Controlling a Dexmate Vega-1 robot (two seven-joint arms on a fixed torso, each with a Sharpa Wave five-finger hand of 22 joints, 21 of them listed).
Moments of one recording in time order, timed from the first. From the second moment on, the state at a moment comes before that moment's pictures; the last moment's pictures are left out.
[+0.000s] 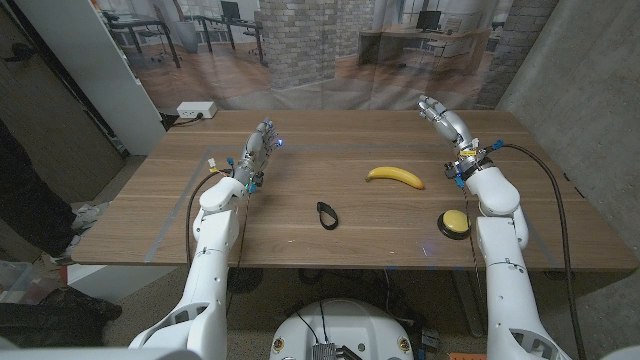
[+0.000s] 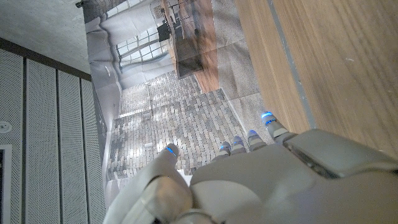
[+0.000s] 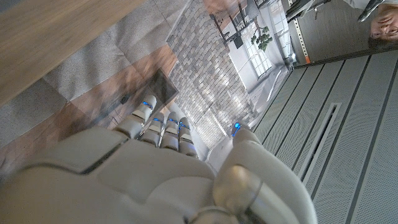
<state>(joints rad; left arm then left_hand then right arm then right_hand) 0.84 -0.05 -0.25 -1.32 0.00 -0.10 -0.47 0.06 0.08 0.34 0.16 0.30 -0.17 0.02 0.17 0.17 -0.17 -0.01 0.19 0.18 -0.17 0.02 0.19 0.17 -0.17 0.05 0.52 0.18 -0.97 0.04 0.31 -1.59 -0.35 0.48 0.45 0.26 0.07 0.32 -0.04 0.21 0.10 0.09 0.21 0.18 0.12 0.07 0.21 0.18 0.03 0.04 0.19 0.17 0.19 -0.02 0.20 0.17</state>
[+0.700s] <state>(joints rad) 0.82 -0.05 -0.26 -1.29 0.01 -0.11 -0.47 0.06 0.08 0.34 0.16 0.30 -0.17 0.02 0.17 0.17 -0.17 -0.01 0.19 0.18 -0.17 0.02 0.19 0.17 -0.17 0.05 0.52 0.18 -0.99 0.02 0.30 -1.64 -0.40 0.53 0.45 0.28 0.06 0.32 -0.06 0.21 0.11 0.09 0.21 0.18 0.13 0.07 0.21 0.18 0.03 0.04 0.19 0.17 0.19 -0.02 0.20 0.17</state>
